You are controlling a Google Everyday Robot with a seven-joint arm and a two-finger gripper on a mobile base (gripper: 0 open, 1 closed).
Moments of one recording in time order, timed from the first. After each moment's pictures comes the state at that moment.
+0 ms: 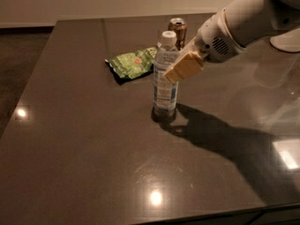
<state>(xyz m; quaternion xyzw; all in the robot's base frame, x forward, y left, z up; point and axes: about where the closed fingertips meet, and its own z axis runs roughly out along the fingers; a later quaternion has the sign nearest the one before) 0.529 -0.068 0.954 -0.51 0.78 0.19 0.31</state>
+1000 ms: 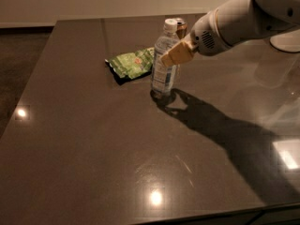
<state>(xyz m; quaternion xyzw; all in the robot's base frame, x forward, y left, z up) 0.587 -0.072 0.955 -0.40 0.82 0.16 0.38</state>
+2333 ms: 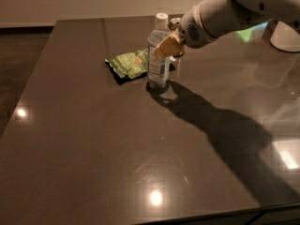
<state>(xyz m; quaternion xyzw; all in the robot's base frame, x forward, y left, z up) 0.621 -0.051 0.955 -0.42 0.81 0.15 0.38</state>
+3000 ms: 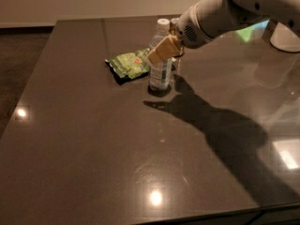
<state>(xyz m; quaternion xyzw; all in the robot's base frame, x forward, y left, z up) 0.620 -0.045 0.952 -0.43 0.81 0.14 0.38</state>
